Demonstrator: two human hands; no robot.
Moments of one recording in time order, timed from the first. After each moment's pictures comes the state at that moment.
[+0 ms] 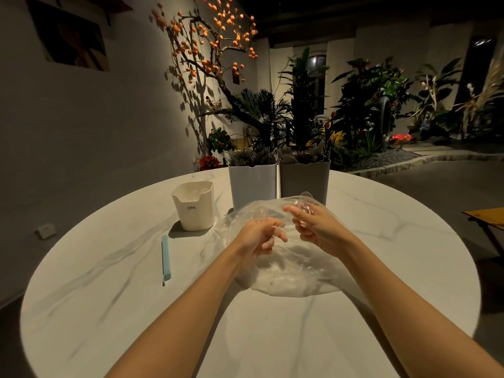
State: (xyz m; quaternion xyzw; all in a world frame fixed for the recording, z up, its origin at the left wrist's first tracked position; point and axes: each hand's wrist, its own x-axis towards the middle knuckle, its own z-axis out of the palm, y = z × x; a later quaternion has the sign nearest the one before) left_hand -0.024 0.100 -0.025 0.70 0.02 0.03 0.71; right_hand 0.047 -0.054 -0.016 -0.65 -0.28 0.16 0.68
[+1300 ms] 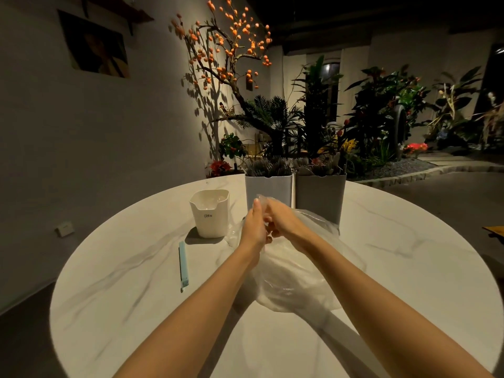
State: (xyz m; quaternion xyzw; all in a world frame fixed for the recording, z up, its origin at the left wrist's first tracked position) left_hand -0.022 0.107 0.000 0.69 0.13 0.22 0.68; right_hand 0.013 0.037 0.023 -0.75 -0.33 0.09 0.56
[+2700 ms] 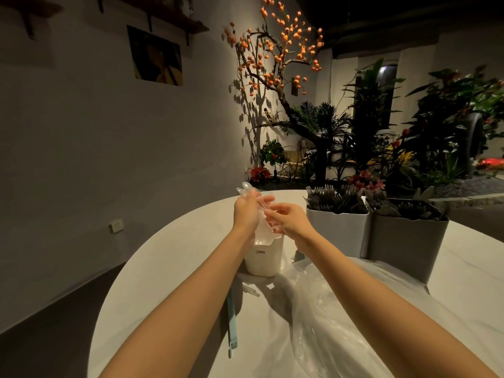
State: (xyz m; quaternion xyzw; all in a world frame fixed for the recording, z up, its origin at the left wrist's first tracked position) left_hand 0.018 0.260 0.069 0.61 0.20 0.36 0.68; right_hand 0.084 0.183 0.049 -0.67 -0.33 0.14 0.65
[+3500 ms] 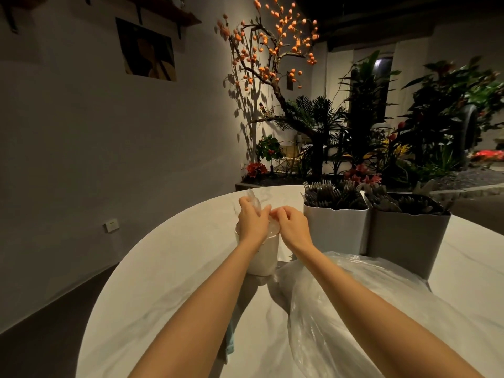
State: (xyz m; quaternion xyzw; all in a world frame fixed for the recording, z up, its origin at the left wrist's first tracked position) left_hand 0.046 0.261 0.035 0.78 0.29 0.34 0.44; right_hand 0.104 0.192 0.013 -0.73 -0.30 -0.05 0.61
